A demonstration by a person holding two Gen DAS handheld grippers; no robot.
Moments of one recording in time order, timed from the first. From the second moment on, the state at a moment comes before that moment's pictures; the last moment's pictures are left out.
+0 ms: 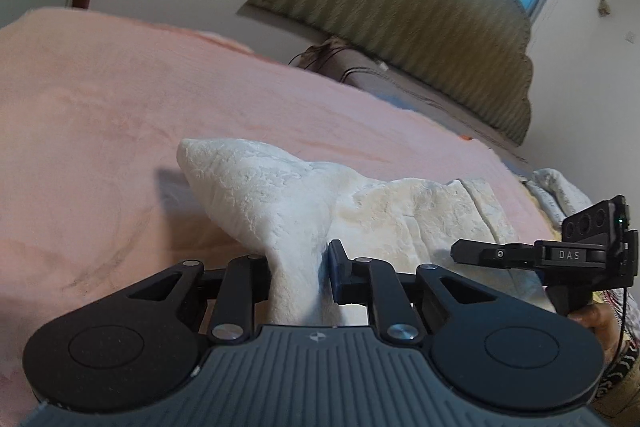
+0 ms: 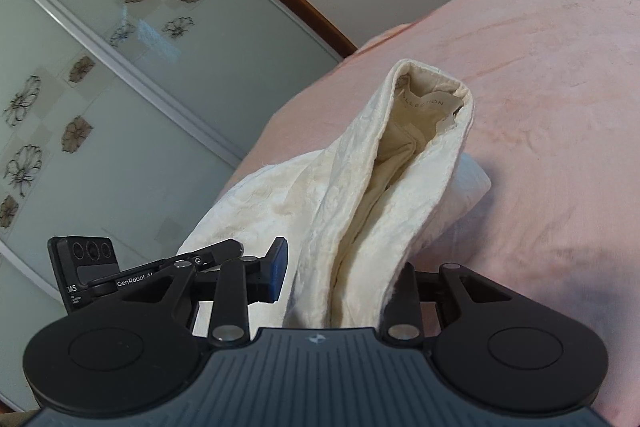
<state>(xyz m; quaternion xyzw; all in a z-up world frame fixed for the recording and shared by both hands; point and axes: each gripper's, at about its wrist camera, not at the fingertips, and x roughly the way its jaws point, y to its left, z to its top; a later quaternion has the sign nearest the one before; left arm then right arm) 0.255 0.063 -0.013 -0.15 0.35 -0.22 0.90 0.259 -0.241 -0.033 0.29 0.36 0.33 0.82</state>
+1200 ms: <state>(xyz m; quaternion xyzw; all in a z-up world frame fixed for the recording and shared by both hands) 0.156 0.036 -0.004 -0.02 0.27 -0.08 0.96 0.118 -0.153 0.027 -0.05 0.26 0.14 0.95</state>
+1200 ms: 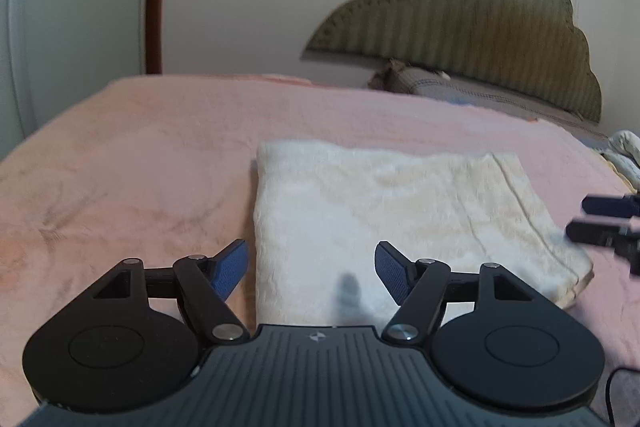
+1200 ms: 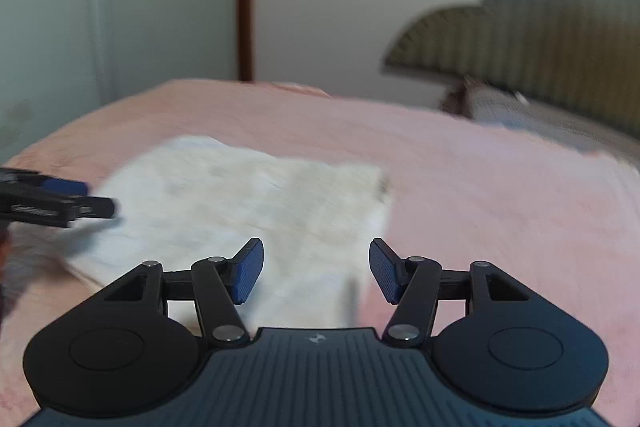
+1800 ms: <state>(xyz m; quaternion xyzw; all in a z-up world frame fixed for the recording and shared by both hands) 0.141 -0.003 -0.033 0.05 0.29 -0.13 0.95 0.110 -0.123 -0.007 -0.06 0.30 0.18 0.93</state>
